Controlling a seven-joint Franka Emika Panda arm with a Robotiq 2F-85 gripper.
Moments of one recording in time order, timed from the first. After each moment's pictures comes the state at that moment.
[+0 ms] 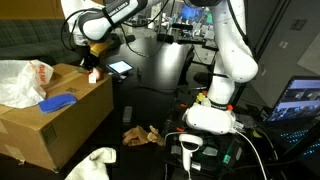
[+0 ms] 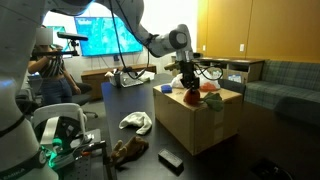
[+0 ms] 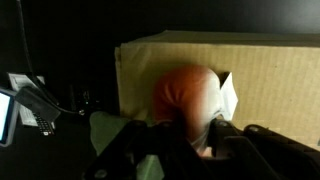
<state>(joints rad) 0.23 0.50 -0.01 -1.66 -0.31 2.17 0.31</state>
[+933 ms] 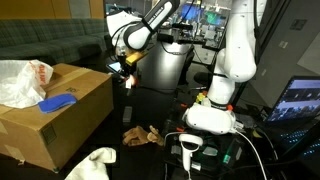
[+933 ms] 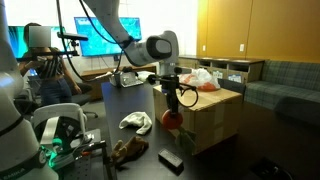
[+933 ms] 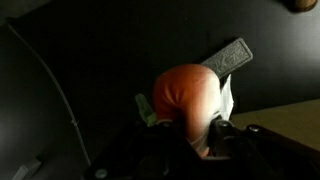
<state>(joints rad) 0.15 0.17 -0.05 -2.25 -0.33 2.28 0.60</state>
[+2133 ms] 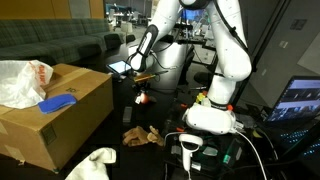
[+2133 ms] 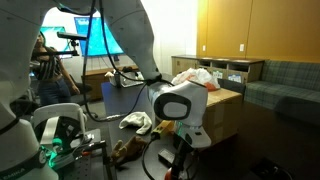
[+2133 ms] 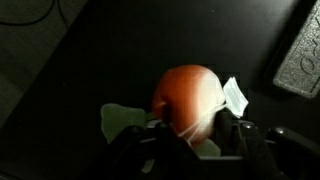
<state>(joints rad) -0.03 0.54 -0.17 -2.24 0.02 2.54 0.61</state>
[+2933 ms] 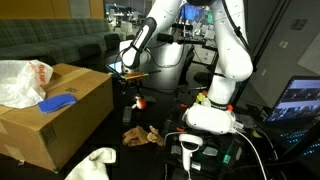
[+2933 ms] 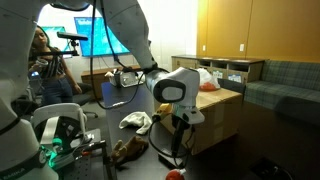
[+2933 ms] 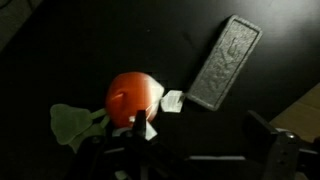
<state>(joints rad) 0.02 0.48 -0.08 -2.21 0.09 2.54 0.59</state>
